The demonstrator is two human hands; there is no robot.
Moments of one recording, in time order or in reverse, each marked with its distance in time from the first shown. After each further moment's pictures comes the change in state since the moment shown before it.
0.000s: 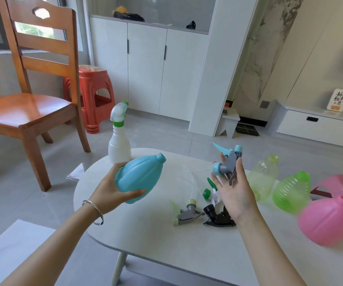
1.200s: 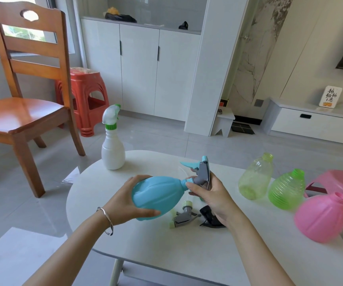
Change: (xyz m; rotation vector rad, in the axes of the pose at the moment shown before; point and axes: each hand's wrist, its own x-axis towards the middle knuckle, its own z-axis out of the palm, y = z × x) left_hand -0.004 0.017 0.034 0.029 -0.269 0.029; right_hand 0.000 0.025 -0.001 -0.609 -0.159 0.110
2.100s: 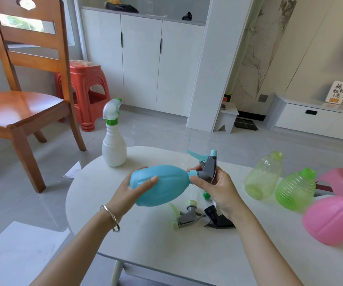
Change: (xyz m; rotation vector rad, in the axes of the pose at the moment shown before) left_hand 0.010 0.006 0.006 -0.528 0.118 -0.215; right_hand 0.016 -0.001 -0.002 0.020 -0.028 -0.121
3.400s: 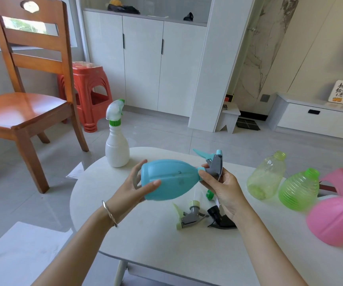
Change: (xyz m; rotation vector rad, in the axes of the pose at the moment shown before) left_hand 0.002 0.006 -0.004 -0.125 -0.193 0.021; right_hand 0.001 0.002 0.001 0.173 0.141 0.065
